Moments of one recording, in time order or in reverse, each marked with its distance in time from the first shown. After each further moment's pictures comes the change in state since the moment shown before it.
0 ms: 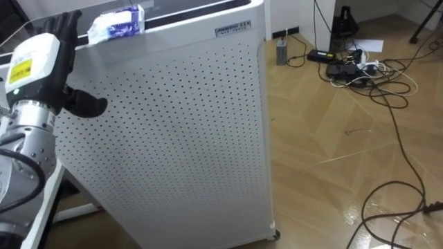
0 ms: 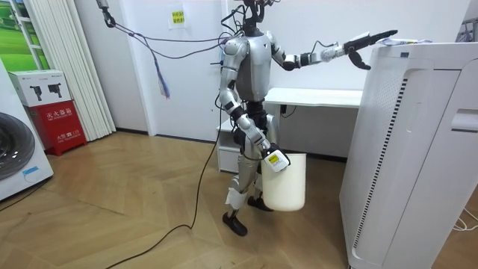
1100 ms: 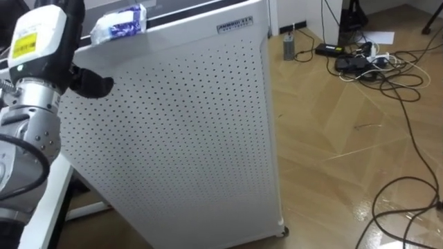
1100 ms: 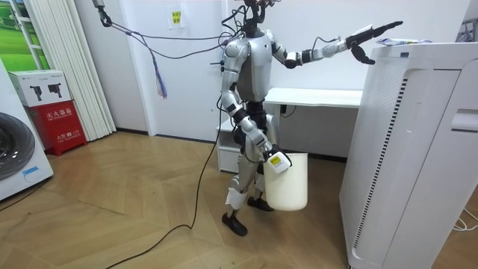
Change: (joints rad) left arm -0.034 0.012 -0.062 -0.052 0.018 0.023 0.002; right arm -0.022 -0.004 0.000 0.014 0.001 0.008 -0.004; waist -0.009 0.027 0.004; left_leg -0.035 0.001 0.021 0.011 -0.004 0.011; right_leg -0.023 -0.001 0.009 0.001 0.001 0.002
